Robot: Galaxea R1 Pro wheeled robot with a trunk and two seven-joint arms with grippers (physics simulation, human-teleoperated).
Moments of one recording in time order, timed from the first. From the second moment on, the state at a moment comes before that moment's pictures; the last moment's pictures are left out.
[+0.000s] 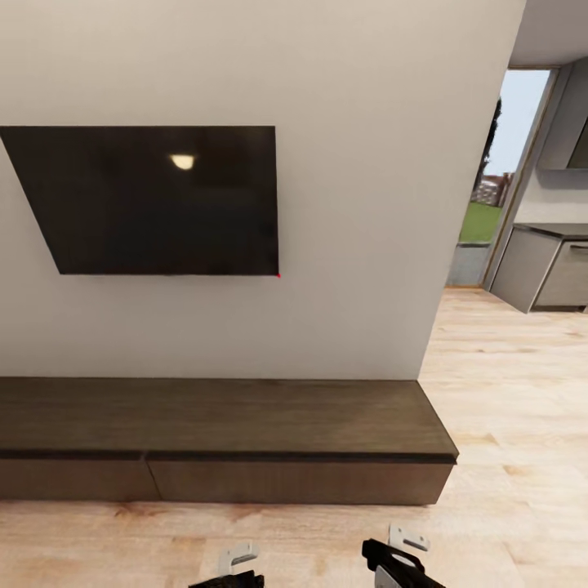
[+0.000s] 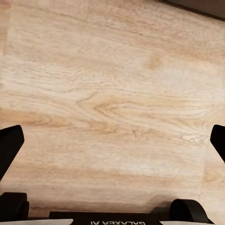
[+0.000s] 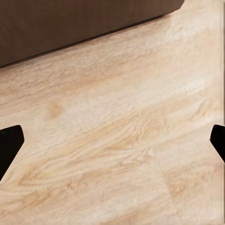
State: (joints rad) left arm -0.49 -0.16 -0.22 -0.09 0.43 0.06 0.06; right arm -0.55 0.11 0.01 -0.07 -0.27 -0.09 -0.32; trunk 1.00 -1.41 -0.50
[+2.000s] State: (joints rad) left arm -0.55 -0.13 -0.09 -0.59 0.43 0.45 0.20; right arm -0.58 0.06 0.06 -0.51 -0.28 0.20 -0.35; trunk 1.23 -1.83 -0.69
